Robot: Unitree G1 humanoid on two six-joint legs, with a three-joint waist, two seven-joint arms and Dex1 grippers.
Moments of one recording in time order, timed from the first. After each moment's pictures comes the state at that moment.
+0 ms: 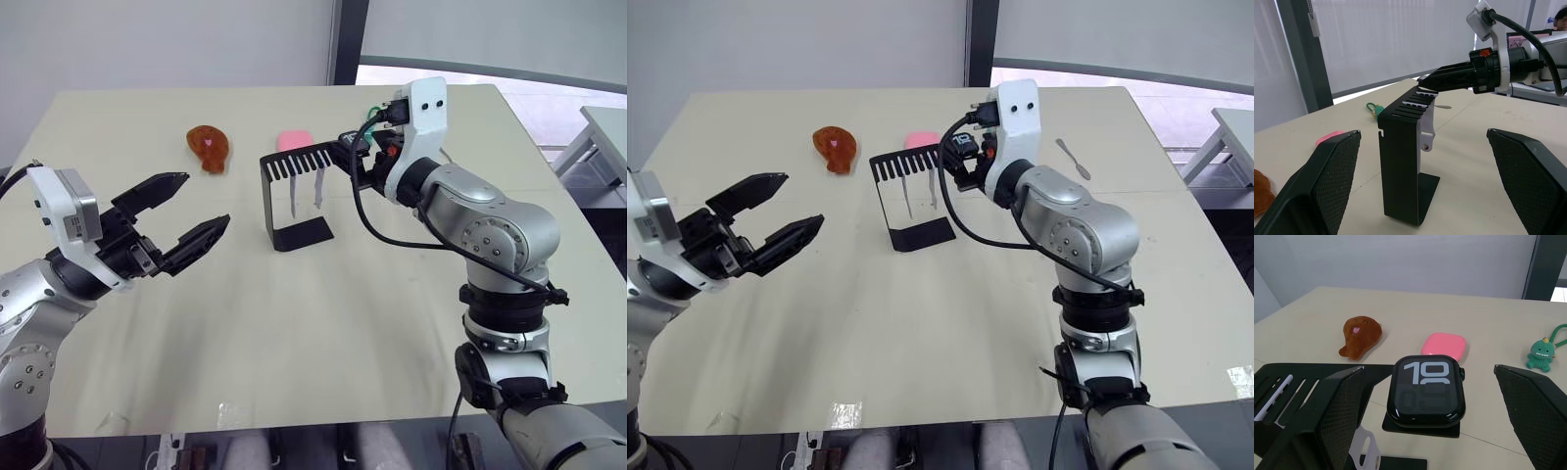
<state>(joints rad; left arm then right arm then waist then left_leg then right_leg) -0.14 0.75 0.49 -0.57 -0.89 0.55 -0.56 -0.92 -0.23 -0.05 -0.23 0.55 1.02 0.04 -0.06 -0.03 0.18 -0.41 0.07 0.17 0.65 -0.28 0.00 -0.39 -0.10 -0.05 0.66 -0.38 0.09</state>
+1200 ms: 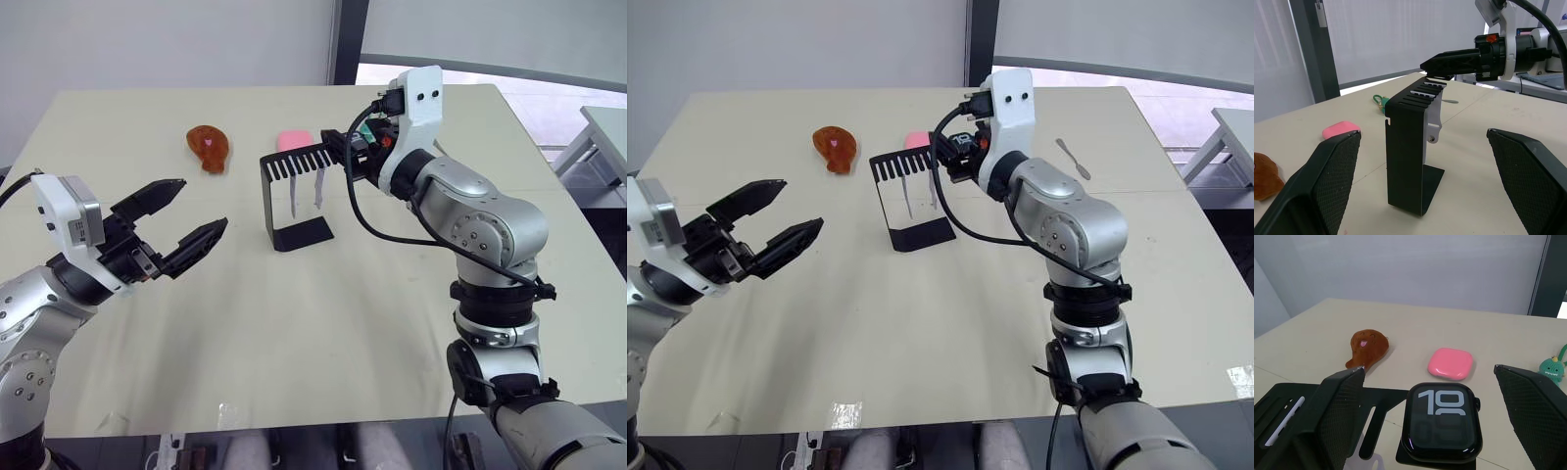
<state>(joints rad) -0.10 0.75 0.49 -0.58 -0.90 0.55 -0.53 -0.94 -0.21 -0.04 -0.19 0.49 0.96 0.10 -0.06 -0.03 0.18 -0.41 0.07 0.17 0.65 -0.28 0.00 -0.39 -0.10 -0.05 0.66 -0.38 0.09</state>
